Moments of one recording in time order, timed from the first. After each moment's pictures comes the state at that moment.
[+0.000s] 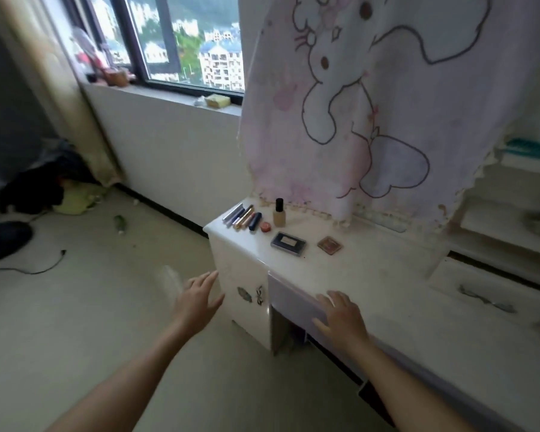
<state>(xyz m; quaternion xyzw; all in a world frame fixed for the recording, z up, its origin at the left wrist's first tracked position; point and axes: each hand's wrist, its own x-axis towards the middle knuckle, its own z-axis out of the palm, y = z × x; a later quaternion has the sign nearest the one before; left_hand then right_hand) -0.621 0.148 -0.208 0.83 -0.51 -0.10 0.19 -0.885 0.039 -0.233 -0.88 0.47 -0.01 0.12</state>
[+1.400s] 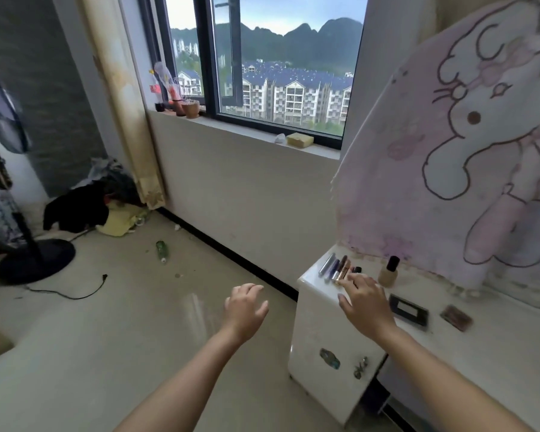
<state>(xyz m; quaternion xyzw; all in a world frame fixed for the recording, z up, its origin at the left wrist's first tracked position) -0.344 0.131 -0.184 0.82 -0.52 -0.11 0.22 -0.556 0.015 -0.162 -0.89 0.43 -0.16 -0.02</state>
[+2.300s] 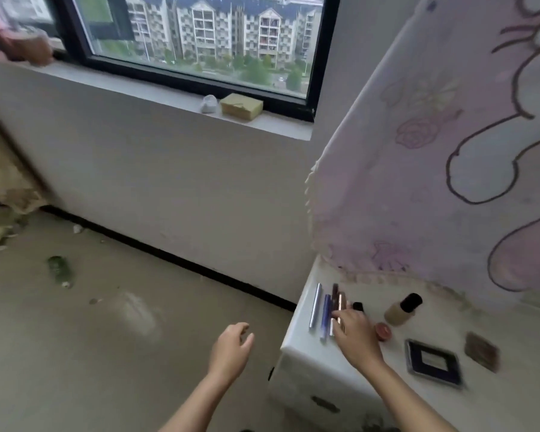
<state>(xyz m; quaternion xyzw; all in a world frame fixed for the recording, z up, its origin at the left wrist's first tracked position) -0.230 -0.123 -0.299 0.77 -0.48 -0.36 0.23 -0.461 -0.190 -0.266 -0.73 0.64 -0.09 0.19</state>
